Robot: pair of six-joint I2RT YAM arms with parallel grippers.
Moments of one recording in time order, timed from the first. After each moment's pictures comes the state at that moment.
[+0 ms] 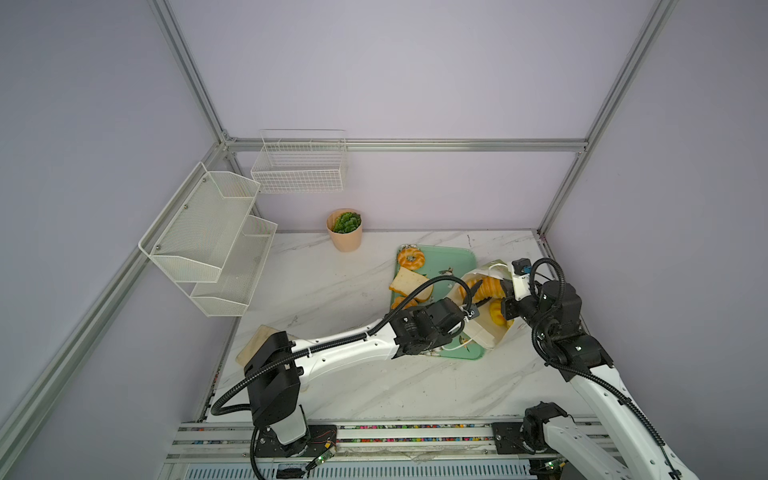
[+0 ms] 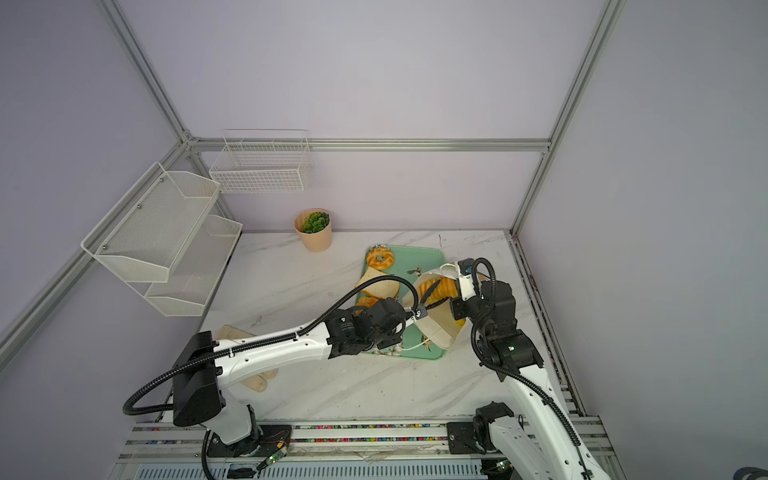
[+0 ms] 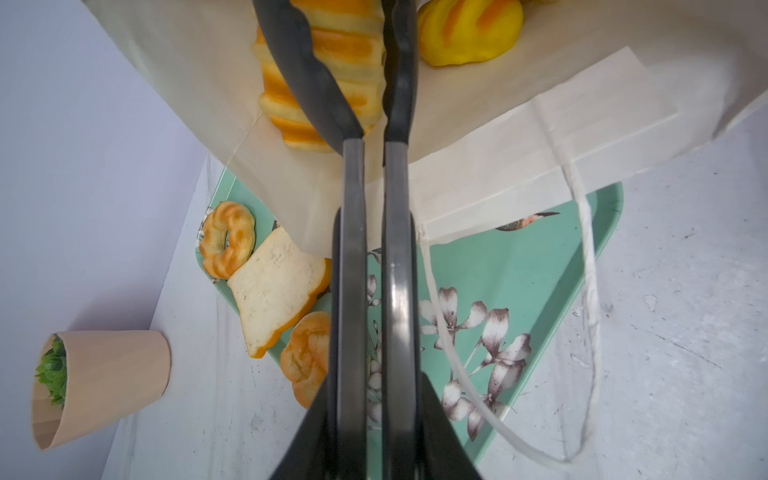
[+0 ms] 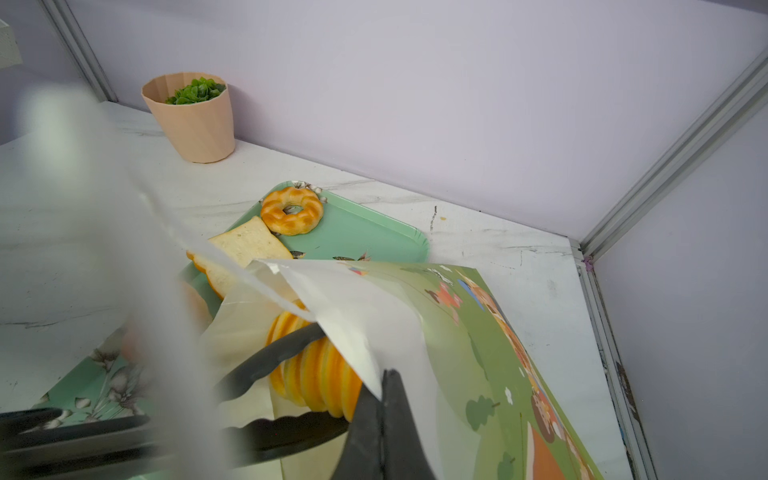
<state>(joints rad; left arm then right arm) -1.11 1.66 1.36 -0.54 -0.43 0.31 0.24 0.80 0.77 -0.30 -0.02 -0.12</state>
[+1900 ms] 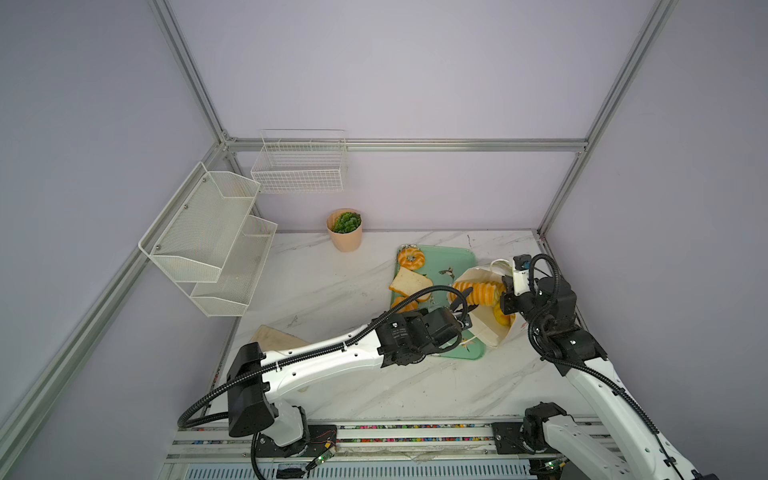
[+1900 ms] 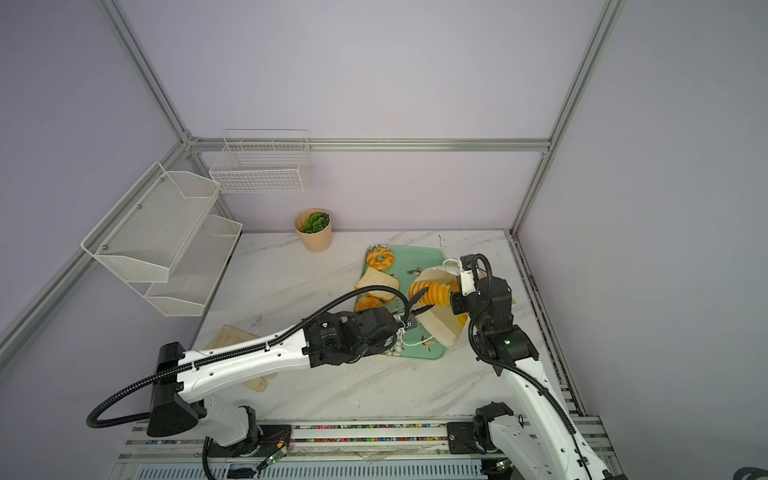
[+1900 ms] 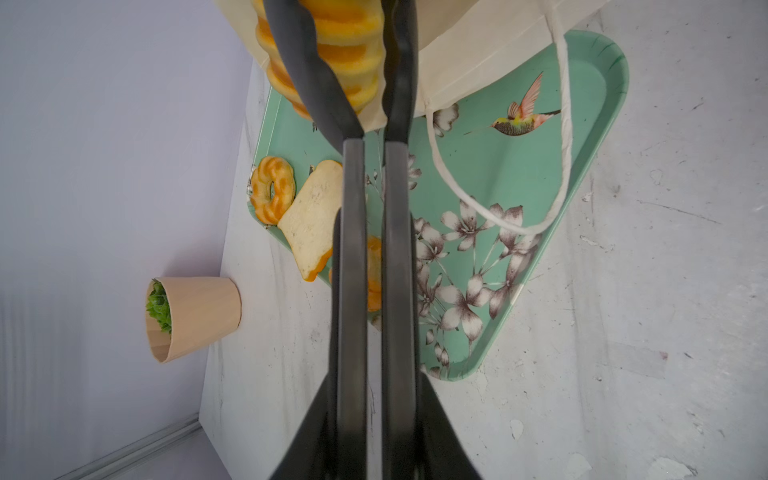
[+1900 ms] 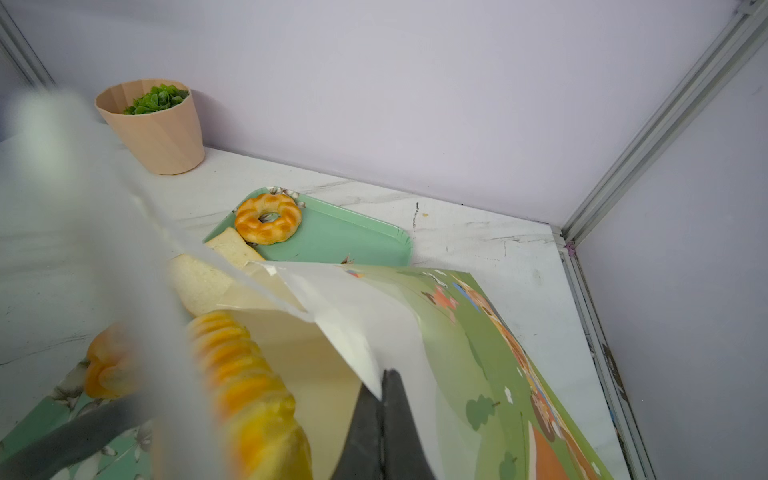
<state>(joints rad) -1.19 1.54 1.43 -0.86 -0.58 0.33 0.24 0.85 0.77 -0.26 0.06 -0.08</state>
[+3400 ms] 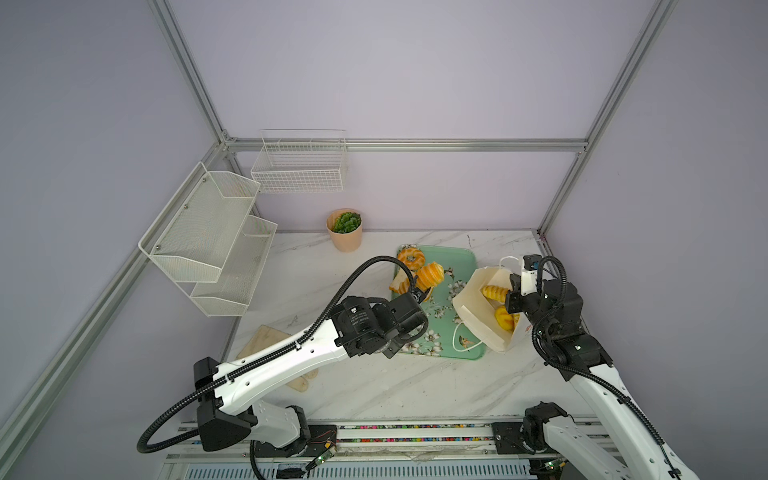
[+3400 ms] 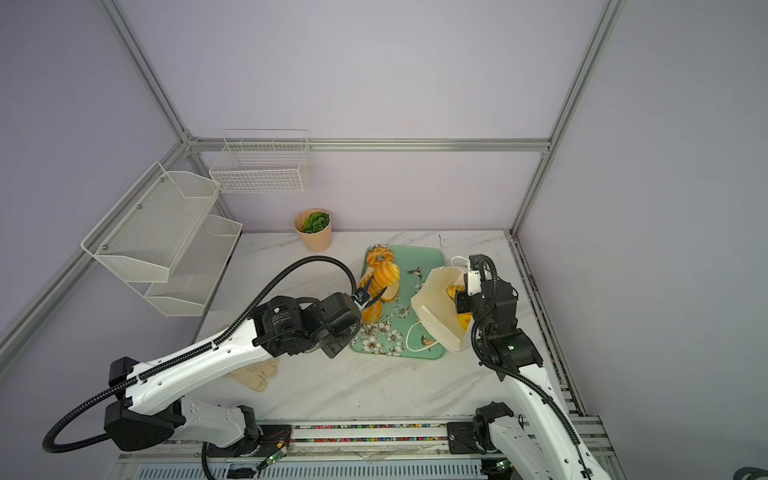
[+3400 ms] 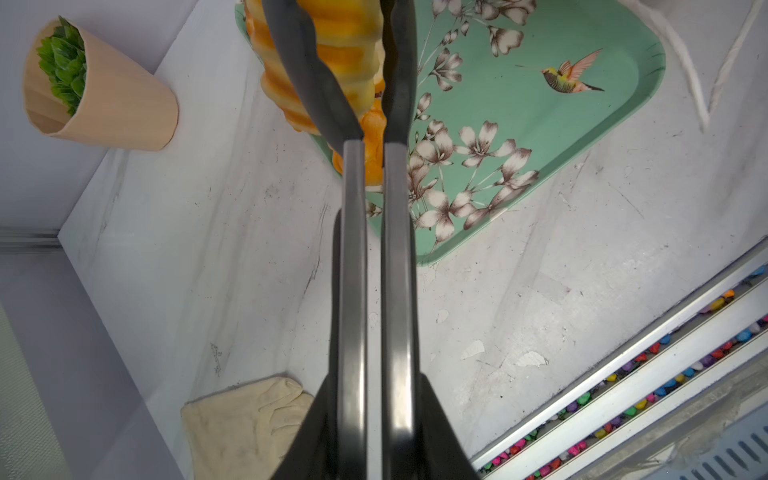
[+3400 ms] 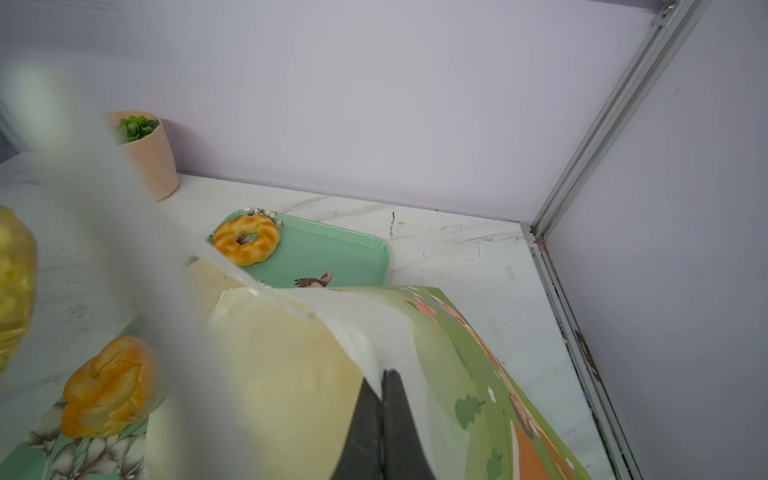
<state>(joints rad) -1.09 1.40 1.52 -1.28 -0.43 -0.24 0.24 0.80 0.77 -0.26 0.13 -0.03</state>
